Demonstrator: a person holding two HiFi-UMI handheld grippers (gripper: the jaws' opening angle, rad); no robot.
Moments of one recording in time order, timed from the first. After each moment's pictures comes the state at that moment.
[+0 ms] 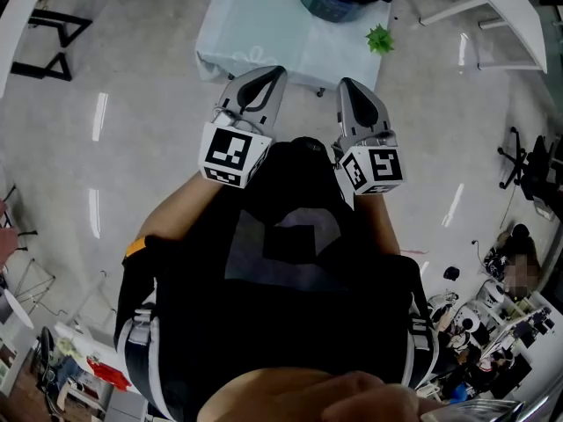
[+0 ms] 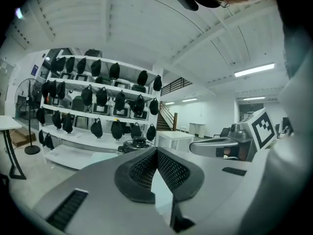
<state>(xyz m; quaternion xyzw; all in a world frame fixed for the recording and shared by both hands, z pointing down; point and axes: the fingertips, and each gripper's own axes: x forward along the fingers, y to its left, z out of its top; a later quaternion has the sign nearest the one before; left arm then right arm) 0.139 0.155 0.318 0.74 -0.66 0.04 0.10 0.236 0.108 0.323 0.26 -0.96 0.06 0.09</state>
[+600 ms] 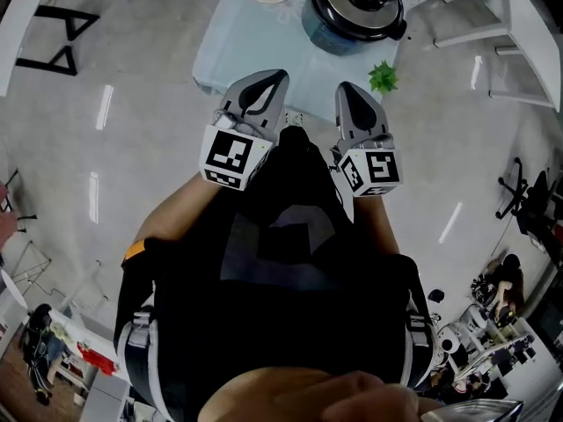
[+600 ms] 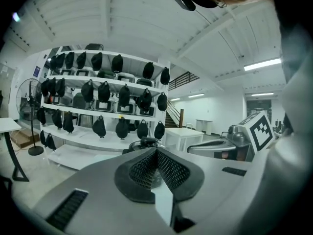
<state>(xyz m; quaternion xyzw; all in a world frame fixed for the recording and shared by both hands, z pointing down) 0.094 0.028 0.333 0.72 -0.68 0.06 0.11 0.184 -0.024 0.352 0.21 -0.97 0.08 0.11</state>
